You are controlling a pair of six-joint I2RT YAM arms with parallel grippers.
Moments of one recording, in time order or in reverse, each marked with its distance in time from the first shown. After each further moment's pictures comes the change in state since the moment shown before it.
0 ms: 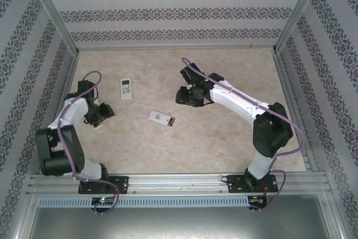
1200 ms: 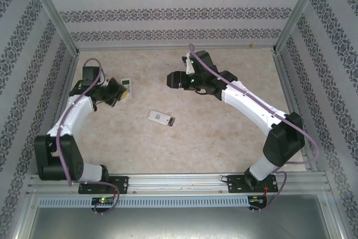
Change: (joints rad) left arm -0.183 -0.118 0.083 0.380 0.394 -0.647; right arm -0.048 -0.141 -0.003 0.355 -0.178 -0.185
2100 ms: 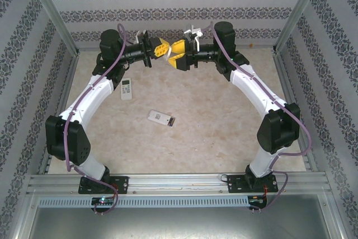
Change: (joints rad) left arm -0.276 0.230 0.400 0.729 0.420 -0.839; right arm -0.207 0.140 0.207 0.413 -0.863 -0.503
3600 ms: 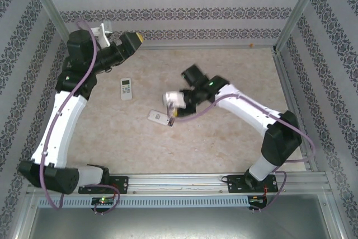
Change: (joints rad) left arm 0.097 -0.340 0.084 -0.731 -0.492 1.128; right arm 0.337 -0.102 -0.275 -0.831 0.792 -1.116
